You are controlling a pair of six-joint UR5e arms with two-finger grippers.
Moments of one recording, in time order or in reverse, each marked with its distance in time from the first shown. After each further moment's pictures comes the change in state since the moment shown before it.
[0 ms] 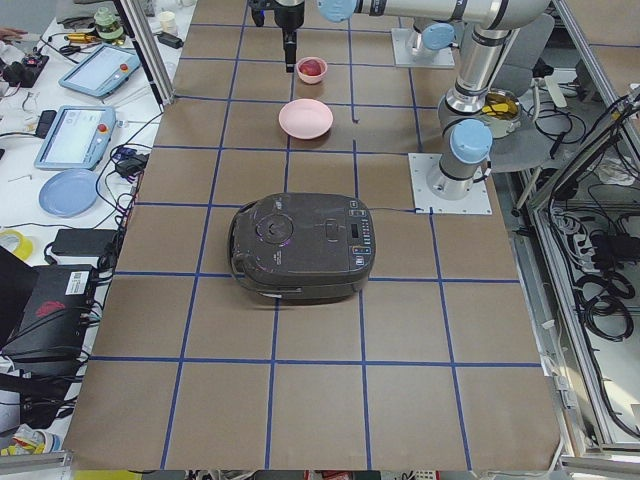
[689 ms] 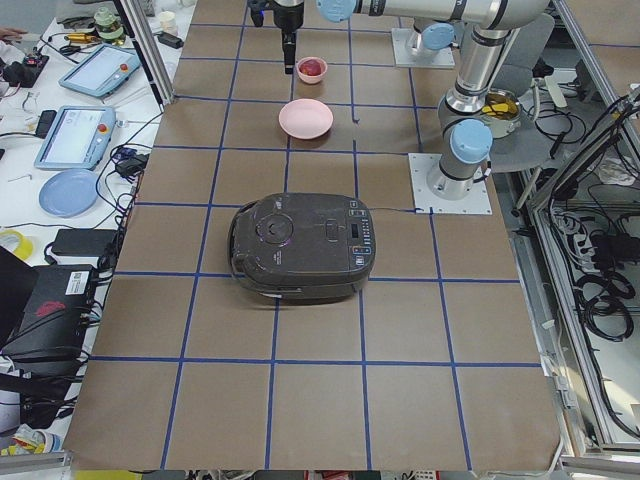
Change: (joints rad) left arm -0.006 -0.003 -0.001 0.003 0.007 0.007; right arm 0.000 0.000 0.000 -0.003 -0.001 -0.001
